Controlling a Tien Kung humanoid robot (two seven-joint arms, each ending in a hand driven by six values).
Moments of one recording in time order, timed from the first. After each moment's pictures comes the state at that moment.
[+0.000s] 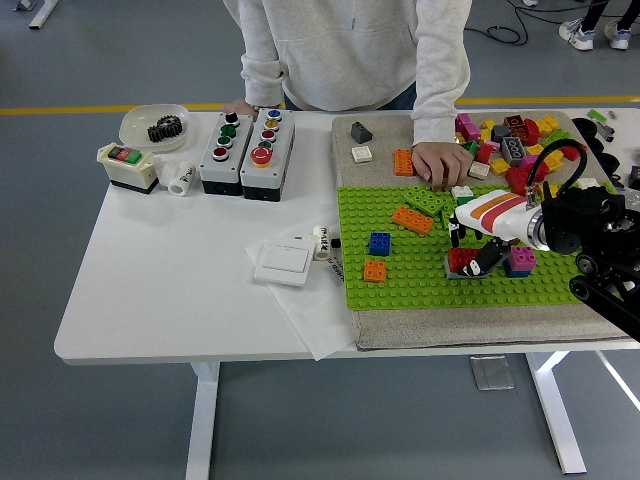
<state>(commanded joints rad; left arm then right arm) -0.10 0.13 -0.77 -0.23 0.58 0.24 0.22 0.91 -0.47 0.45 1.09 -1.97 0.23 -0.02</state>
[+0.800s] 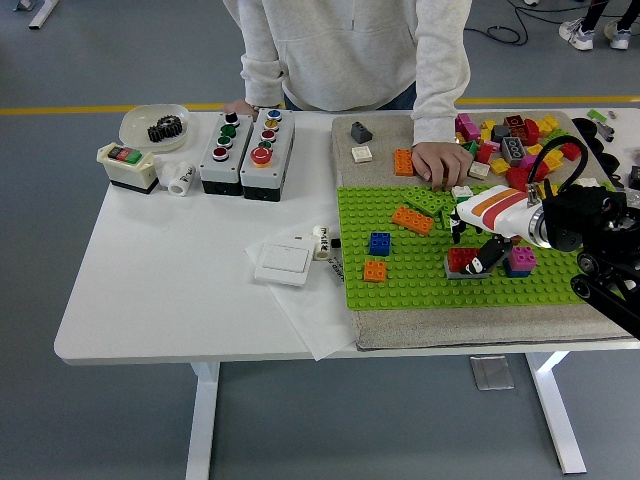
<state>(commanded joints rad) -0.10 0.14 -0.77 -0.23 0.58 0.24 0.22 0.92 -0.47 0.46 1.09 -2.00 0.23 -0.02</state>
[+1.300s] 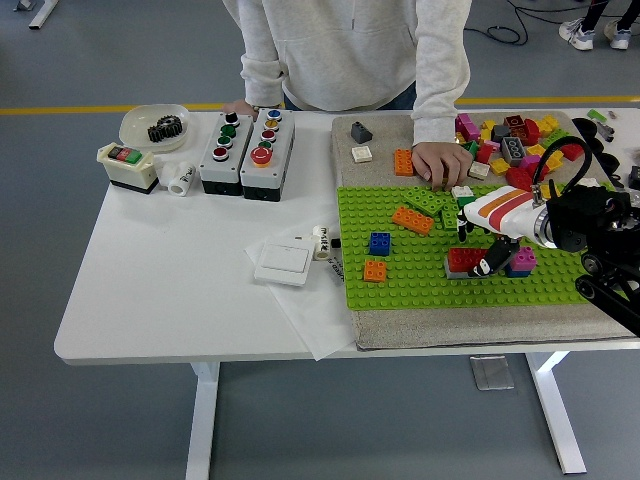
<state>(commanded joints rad) -0.10 0.13 -0.77 -0.23 0.57 0.24 0.22 0.91 -0.48 0.46 1.08 -2.03 0.23 -0.02</state>
